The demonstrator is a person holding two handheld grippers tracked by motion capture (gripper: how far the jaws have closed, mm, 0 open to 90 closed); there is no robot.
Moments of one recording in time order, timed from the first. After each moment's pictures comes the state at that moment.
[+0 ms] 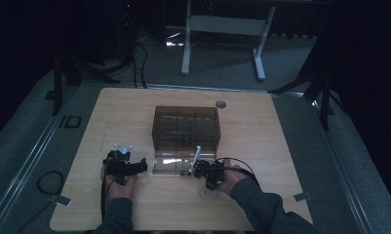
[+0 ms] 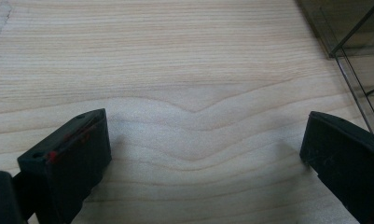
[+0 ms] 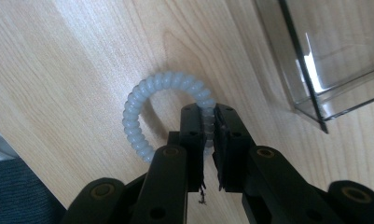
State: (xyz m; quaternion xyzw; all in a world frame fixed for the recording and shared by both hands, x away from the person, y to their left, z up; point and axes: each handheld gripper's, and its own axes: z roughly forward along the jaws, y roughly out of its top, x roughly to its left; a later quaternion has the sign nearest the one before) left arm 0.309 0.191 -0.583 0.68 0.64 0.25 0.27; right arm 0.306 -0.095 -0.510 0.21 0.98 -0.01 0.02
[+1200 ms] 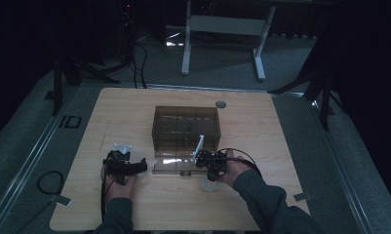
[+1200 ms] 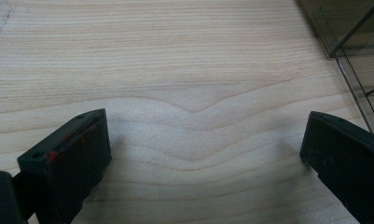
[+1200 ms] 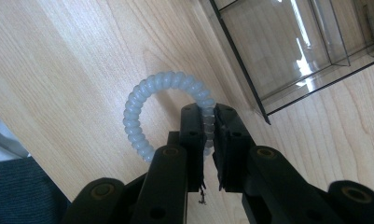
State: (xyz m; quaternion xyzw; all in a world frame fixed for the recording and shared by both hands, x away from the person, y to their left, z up) left arm 0.309 0.191 -0.582 0.68 0.64 0.24 0.27; right arm 0.320 -0.098 -0.481 0.22 0.98 0.00 0.03
